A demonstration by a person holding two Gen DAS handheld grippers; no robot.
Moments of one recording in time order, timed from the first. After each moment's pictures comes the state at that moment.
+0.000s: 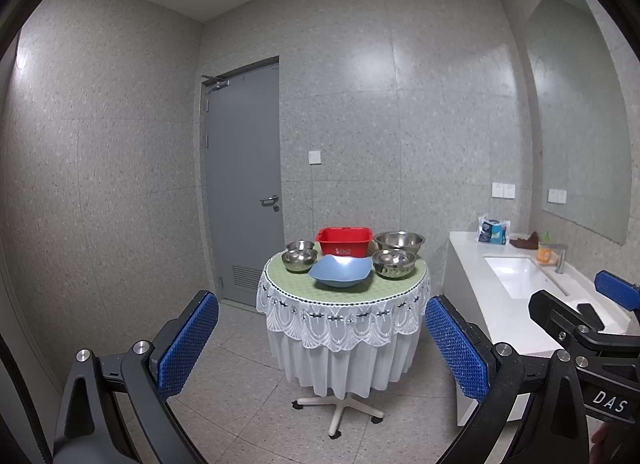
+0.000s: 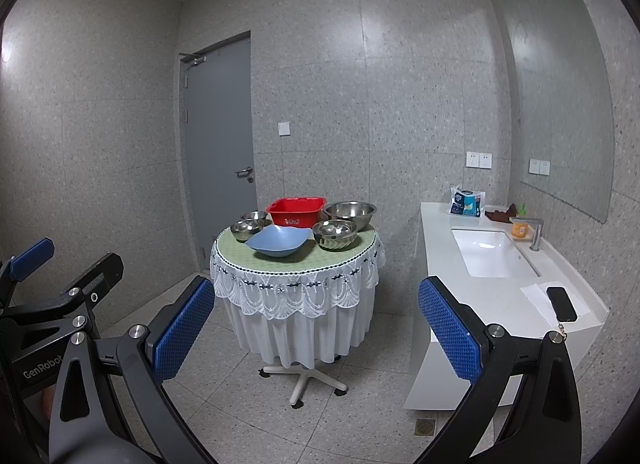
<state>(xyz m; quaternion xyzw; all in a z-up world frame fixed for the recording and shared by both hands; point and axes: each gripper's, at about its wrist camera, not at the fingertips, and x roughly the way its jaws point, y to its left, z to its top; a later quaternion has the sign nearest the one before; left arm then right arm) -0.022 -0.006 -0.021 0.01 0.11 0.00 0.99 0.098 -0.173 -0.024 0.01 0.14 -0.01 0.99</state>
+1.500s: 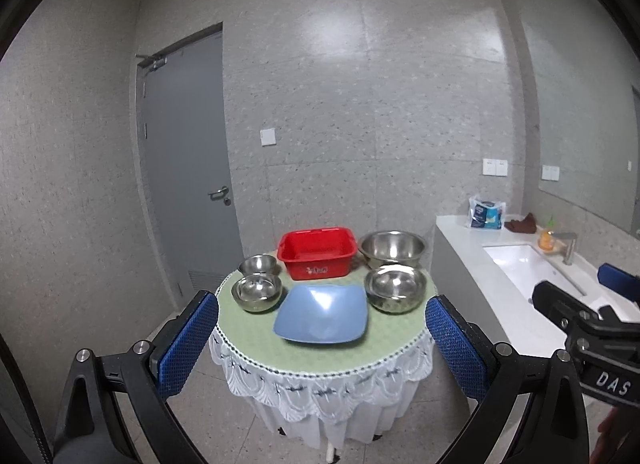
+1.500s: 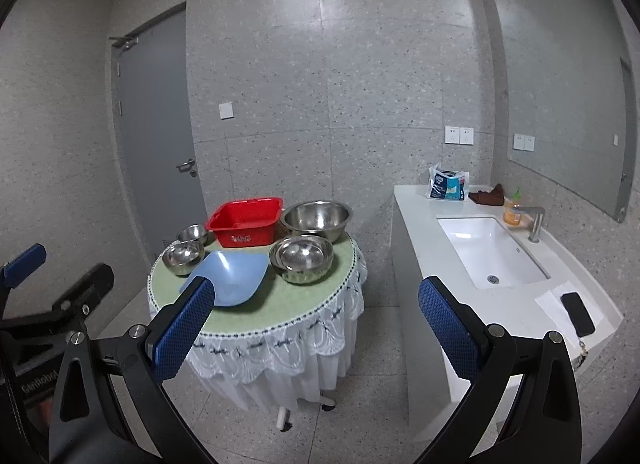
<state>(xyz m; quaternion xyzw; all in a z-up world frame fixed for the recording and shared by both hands) 0.378 0.051 0.029 0.03 0.16 -0.08 0.98 0.359 -0.198 -0.008 0.05 0.19 -0.11 0.98</state>
